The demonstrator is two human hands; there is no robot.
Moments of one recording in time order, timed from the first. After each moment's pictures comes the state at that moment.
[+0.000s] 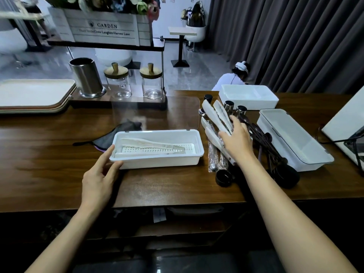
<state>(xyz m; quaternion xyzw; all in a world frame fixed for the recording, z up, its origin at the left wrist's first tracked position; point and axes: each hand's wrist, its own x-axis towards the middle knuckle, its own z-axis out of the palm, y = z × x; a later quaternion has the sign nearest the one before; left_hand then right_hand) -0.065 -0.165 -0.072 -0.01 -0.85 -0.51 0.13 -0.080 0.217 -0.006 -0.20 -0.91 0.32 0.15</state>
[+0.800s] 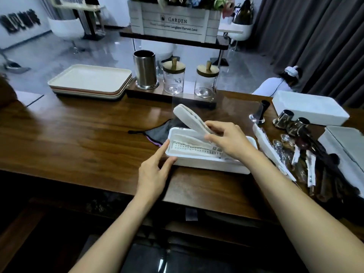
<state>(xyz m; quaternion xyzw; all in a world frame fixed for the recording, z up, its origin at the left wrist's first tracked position) -0.069 -0.169 -0.075 -0.02 -0.85 -0.51 0.15 -0.125 0.065 0.025 0.10 -0.94 0.34 0.01</state>
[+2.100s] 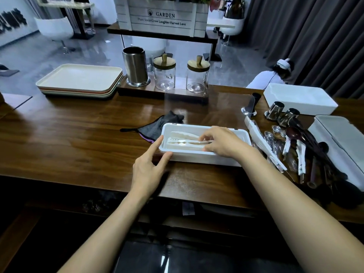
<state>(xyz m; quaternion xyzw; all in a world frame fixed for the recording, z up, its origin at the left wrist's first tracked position) -0.070 -0.168 -0.079 -0.02 -0.86 -0.49 0.14 -0.128 0.075 0.005 0.09 -0.98 0.18 -0.09</state>
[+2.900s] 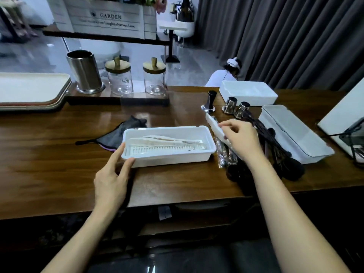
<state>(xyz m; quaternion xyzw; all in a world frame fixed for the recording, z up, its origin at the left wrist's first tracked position) -0.067 -0.168 -0.074 -0.01 -0.84 -0.52 0.14 -0.054 0.169 0.021 -0.16 -0.89 0.38 0.17</state>
